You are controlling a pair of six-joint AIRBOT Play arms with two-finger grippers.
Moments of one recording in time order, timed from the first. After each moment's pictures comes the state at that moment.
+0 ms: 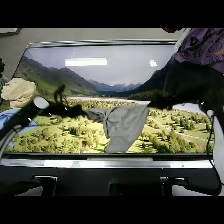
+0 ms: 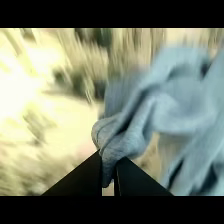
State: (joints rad) left arm -0.15 -1.36 1.07 0.98 -0.92 -1.52; right arm -0.10 -1.44 1.32 2.27 -1.28 -1.77
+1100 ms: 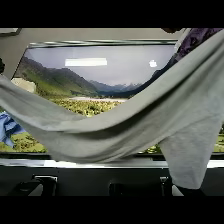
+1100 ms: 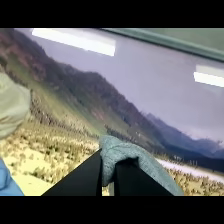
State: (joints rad) left arm 0.00 -0.89 1.76 1.63 -1.41 -1.83; right arm -0.10 -0.97 1.99 1.95 -1.41 -1.55
